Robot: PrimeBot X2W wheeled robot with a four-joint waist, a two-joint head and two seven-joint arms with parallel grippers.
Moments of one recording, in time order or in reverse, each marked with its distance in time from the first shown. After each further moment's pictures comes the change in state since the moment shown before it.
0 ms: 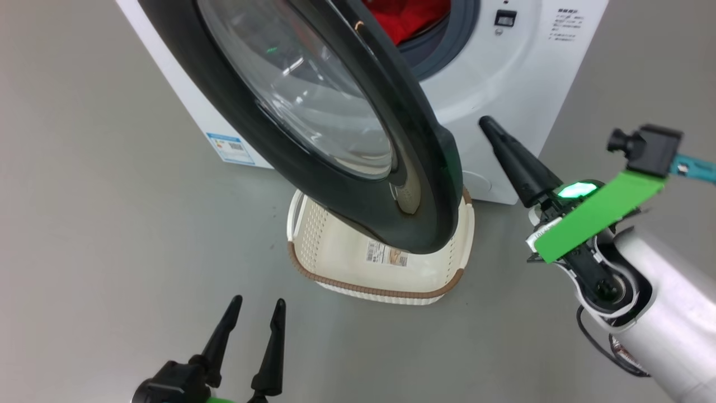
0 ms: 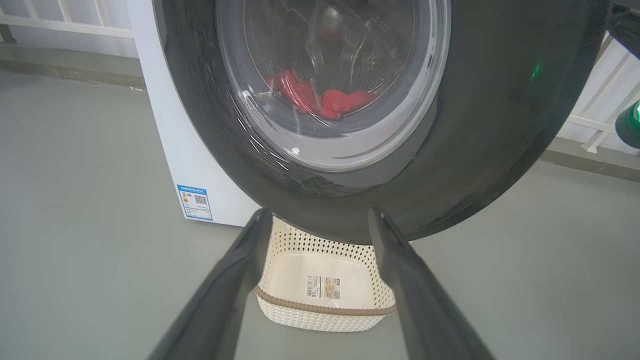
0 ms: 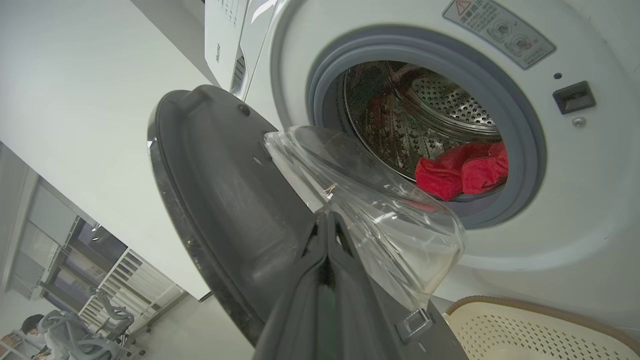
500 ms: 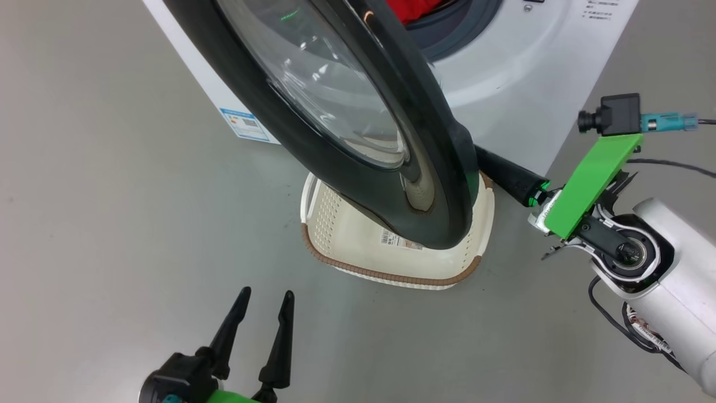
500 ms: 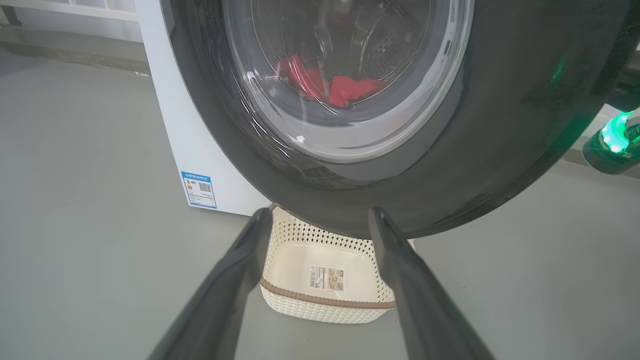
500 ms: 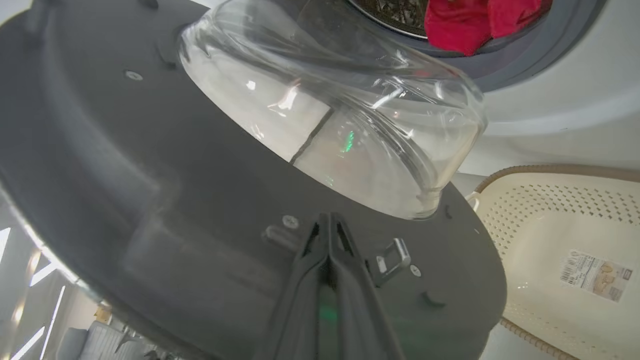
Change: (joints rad) left arm -0.033 -0.001 -0.031 -0.002 -0.028 0.008 0.000; right arm -0.121 -0.055 0.073 0.073 0.301 0.000 0.384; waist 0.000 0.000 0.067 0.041
